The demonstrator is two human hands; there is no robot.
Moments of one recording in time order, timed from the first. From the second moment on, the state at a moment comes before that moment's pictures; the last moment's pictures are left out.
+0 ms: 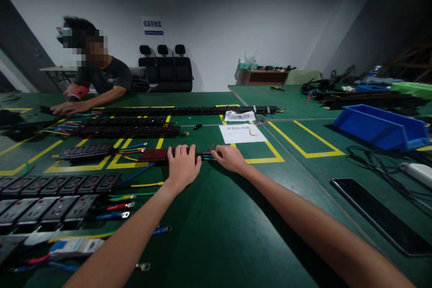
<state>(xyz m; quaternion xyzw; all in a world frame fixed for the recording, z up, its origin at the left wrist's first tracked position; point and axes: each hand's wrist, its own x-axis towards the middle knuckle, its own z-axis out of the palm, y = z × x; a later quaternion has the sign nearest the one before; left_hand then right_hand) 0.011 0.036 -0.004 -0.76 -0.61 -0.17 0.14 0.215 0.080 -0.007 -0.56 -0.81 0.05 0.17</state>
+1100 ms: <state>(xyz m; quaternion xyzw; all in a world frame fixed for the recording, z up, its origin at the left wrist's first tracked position) 0.010 0.037 -0.003 -0.77 -0.60 -0.17 0.15 0.215 0.081 -0.009 -0.57 -0.81 0.04 0.16</state>
